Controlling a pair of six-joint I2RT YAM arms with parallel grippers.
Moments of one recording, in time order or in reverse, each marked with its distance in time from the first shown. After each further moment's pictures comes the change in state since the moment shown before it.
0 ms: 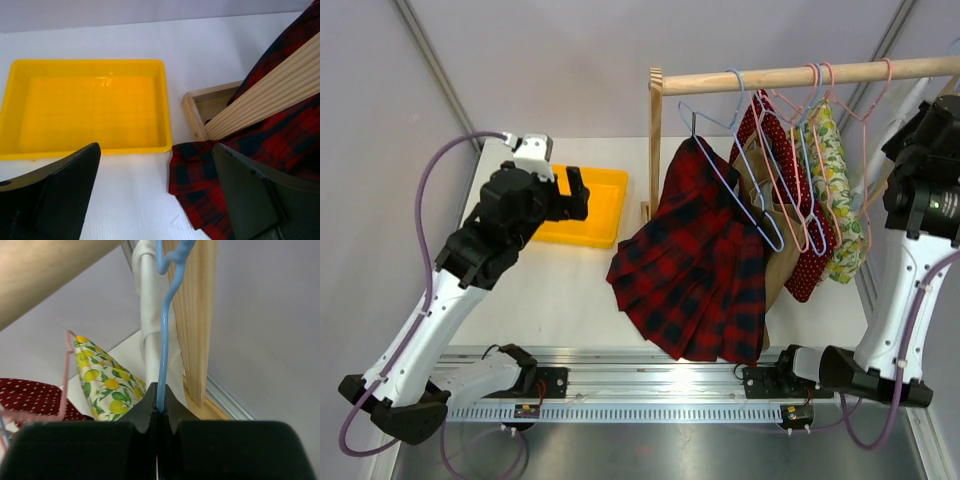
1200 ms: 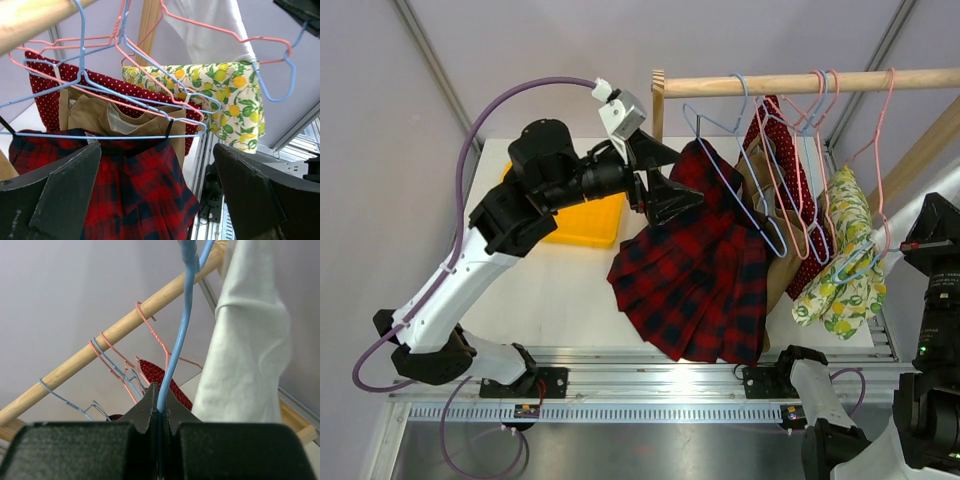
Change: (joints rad) left arm -0.315 0.370 0.612 0.150 0.679 0.033; right arm 0.011 -0.462 0.163 -0.229 -0.167 0.249
